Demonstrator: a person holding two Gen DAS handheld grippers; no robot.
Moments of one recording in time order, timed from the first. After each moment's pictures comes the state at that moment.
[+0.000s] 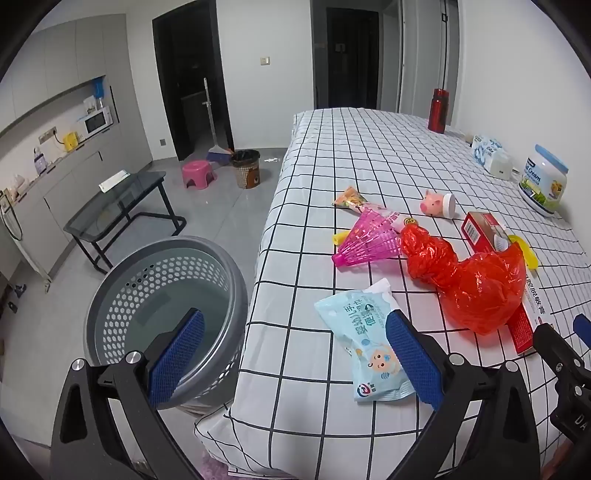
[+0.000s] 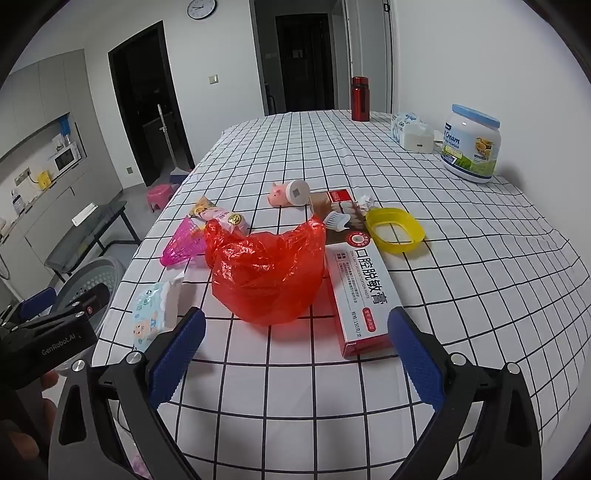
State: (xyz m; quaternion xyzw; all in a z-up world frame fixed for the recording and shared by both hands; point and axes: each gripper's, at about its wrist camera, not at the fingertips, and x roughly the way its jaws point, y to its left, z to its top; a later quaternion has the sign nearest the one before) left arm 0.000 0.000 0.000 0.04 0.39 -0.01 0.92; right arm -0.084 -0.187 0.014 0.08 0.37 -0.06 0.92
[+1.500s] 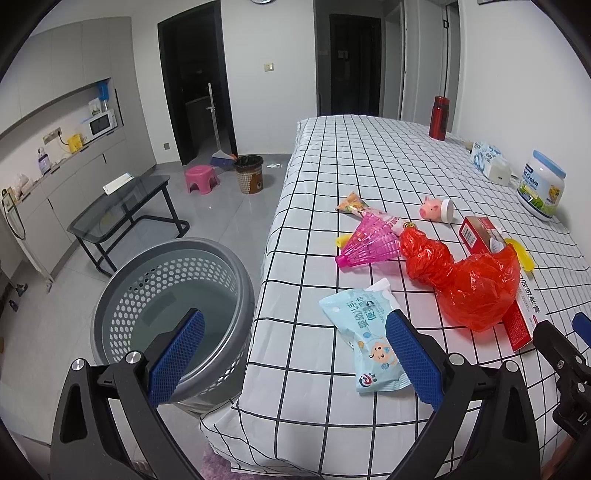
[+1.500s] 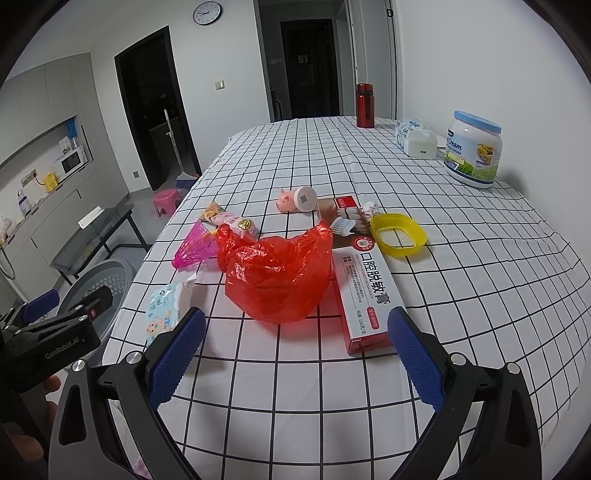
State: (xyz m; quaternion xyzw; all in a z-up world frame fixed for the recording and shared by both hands) left arm -0.010 0.002 0.009 0.03 0.37 -0.01 0.93; right arm -0.092 -0.183 0.023 0.08 0.36 -0.06 0.93
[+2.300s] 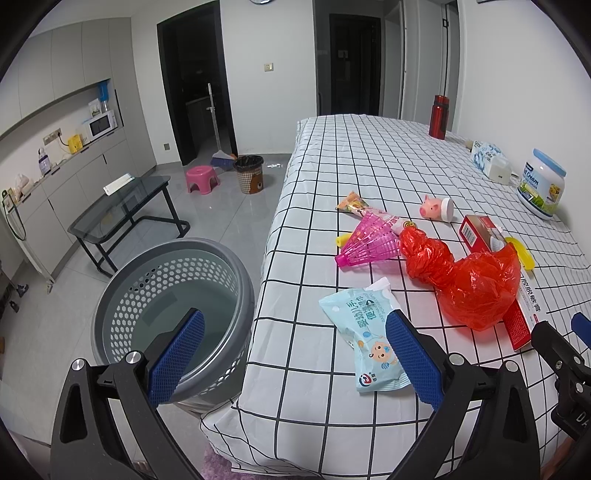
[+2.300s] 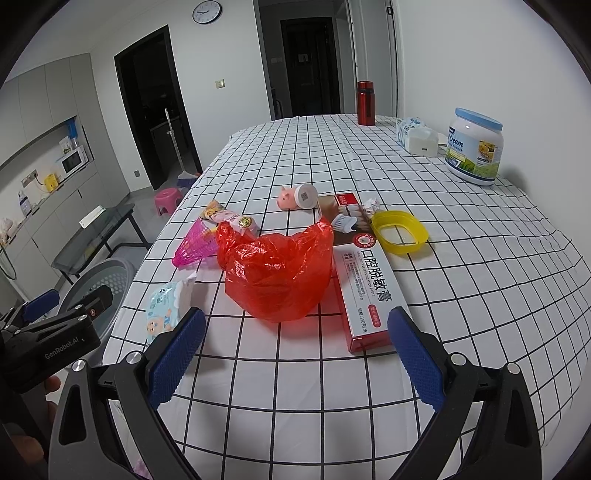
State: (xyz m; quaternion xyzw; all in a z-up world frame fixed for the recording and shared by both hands) left arm -0.010 0.002 0.009 0.03 0.37 -0.01 0.93; right arm -0.092 -0.184 0.020 0.08 0.36 -0.05 0.93
